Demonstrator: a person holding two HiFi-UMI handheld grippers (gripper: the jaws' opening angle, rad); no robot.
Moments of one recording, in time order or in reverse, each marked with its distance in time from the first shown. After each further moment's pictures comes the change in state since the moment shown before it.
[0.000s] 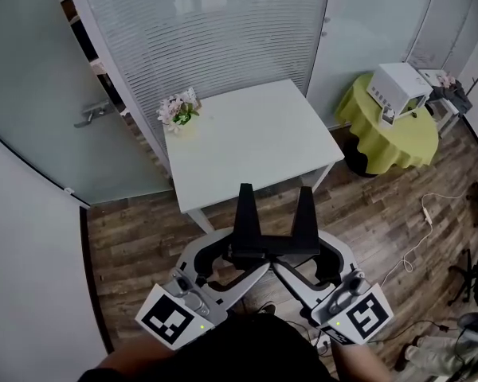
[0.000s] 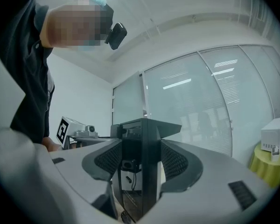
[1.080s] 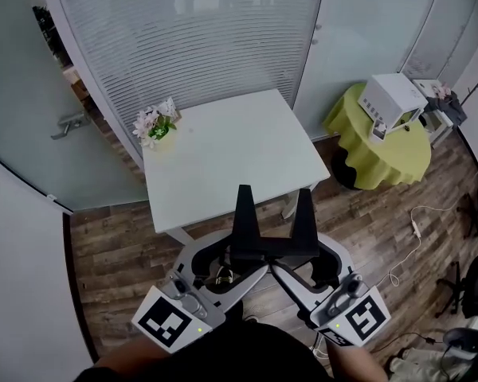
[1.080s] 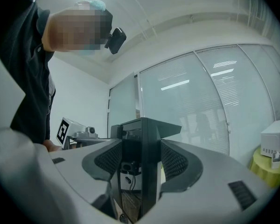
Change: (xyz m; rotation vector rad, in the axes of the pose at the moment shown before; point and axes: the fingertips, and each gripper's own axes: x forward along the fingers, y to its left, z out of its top) left arm 0.099 0.035 -0.012 -0.012 -0.018 -0.011; right arm 0.008 -0.105 -0.001 -0.011 -0.019 0.000
